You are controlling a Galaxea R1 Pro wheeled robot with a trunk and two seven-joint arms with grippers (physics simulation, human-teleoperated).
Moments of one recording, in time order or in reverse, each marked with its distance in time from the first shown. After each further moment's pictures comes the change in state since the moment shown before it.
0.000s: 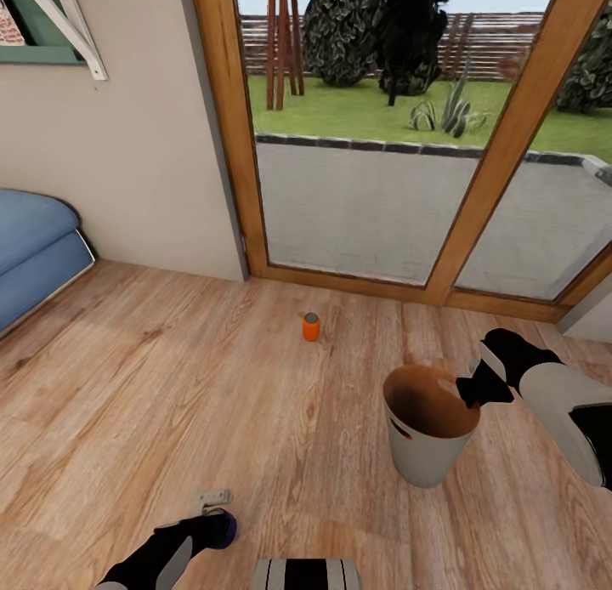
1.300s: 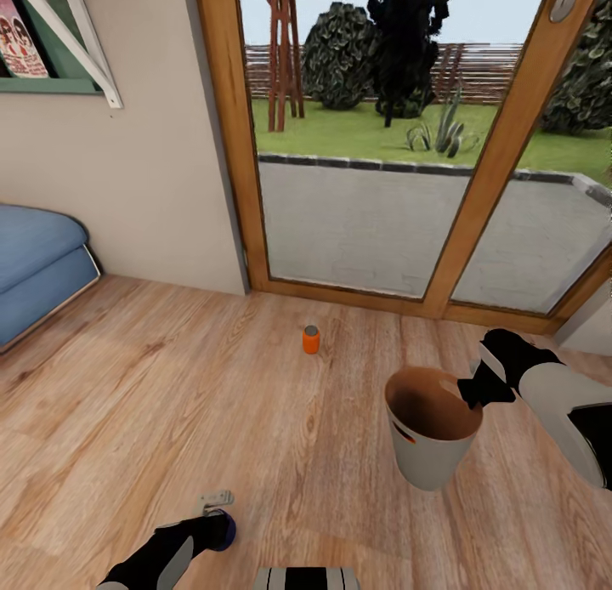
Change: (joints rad) left arm 0.000 -0.004 0.002 0.000 -0.002 0.008 0.006; right arm 0.000 0.000 0.039 0.000 -0.003 0.000 0.000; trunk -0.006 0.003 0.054
